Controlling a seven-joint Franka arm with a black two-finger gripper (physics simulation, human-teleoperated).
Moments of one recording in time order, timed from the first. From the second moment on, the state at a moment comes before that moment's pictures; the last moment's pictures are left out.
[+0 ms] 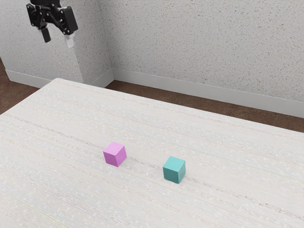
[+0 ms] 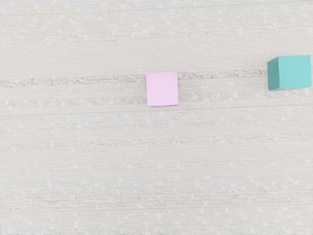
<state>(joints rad) 0.34 0.01 -0.34 -1.17 0.04 1.18 0.05</state>
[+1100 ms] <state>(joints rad) 0.21 0.04 -0.51 -1.93 -0.02 1.81 0.02</state>
